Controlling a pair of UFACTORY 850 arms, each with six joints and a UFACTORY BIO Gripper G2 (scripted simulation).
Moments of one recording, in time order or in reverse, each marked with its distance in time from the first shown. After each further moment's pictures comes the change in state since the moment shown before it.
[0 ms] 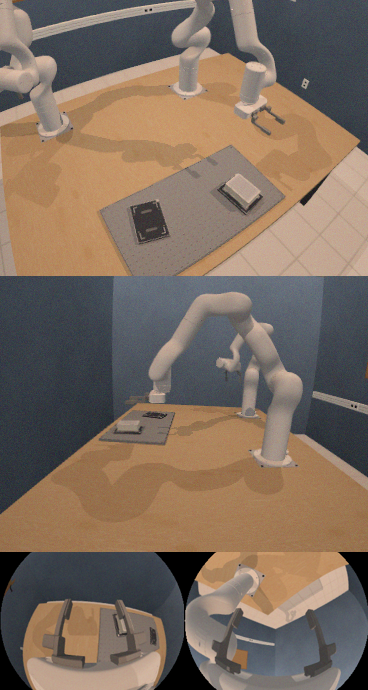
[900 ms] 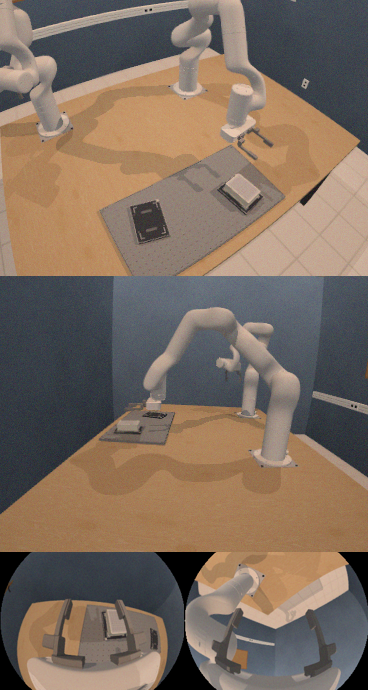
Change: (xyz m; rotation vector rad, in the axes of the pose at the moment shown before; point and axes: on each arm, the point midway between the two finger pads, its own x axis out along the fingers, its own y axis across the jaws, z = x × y) left arm 0.023 -0.099 -0.057 0.000 -0.001 0.001; right arm 0.000 0.000 0.000 0.000 0.000 0.000
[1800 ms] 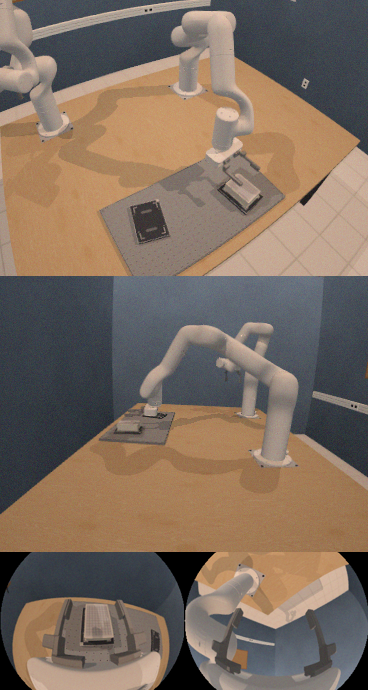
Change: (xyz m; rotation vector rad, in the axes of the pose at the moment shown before) left arm 0.023 -0.100 -0.057 0.000 -0.001 0.000; right arm 0.000 0.000 0.000 0.000 0.000 0.000
